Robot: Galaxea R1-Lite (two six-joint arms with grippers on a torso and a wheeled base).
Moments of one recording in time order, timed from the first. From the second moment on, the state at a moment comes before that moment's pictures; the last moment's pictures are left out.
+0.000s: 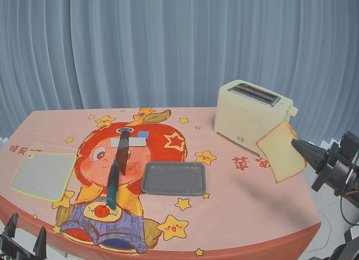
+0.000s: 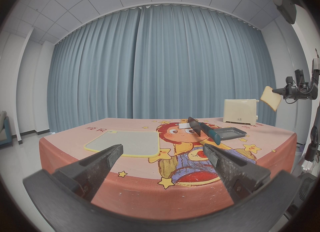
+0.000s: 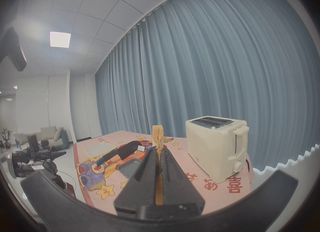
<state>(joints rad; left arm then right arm) 0.00 0.03 -0.02 0.00 0.01 0.00 0.48 1.26 -0.22 -1.03 0.14 0.16</state>
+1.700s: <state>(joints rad) 0.00 0.03 -0.02 0.00 0.02 0.00 0.50 1.13 -0.11 -0.96 0.18 -0.11</state>
